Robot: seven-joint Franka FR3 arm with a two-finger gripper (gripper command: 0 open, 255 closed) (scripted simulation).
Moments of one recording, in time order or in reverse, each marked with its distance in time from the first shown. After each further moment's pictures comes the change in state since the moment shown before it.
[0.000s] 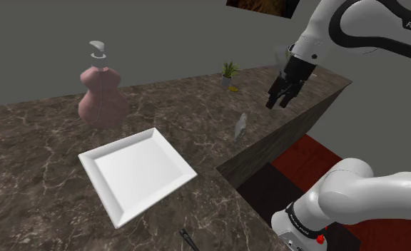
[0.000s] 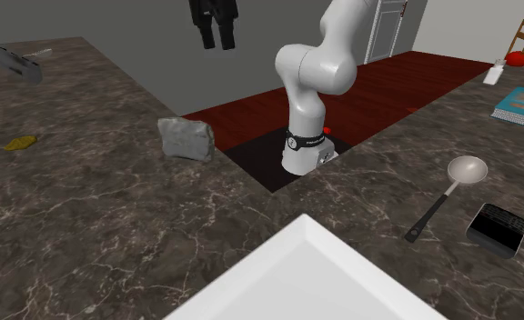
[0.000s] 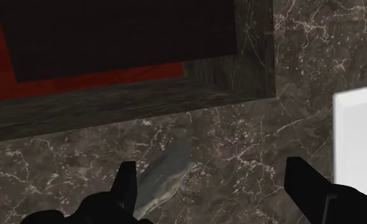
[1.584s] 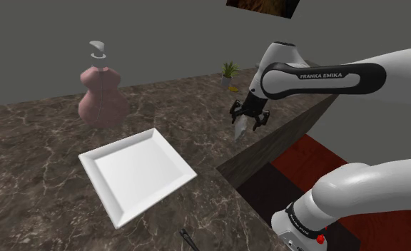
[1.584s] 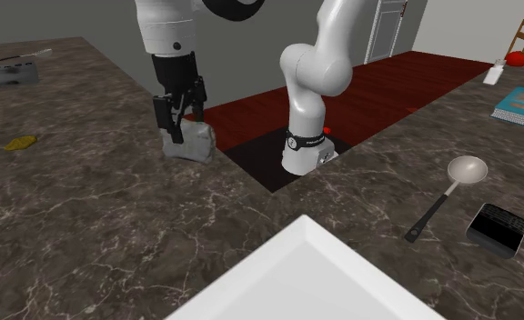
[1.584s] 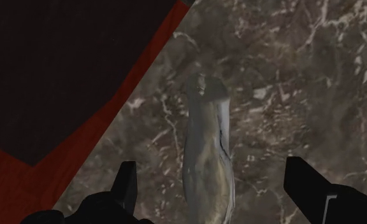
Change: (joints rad) arm -0.236 0.275 0.259 -0.221 0.014 0.537 0.749
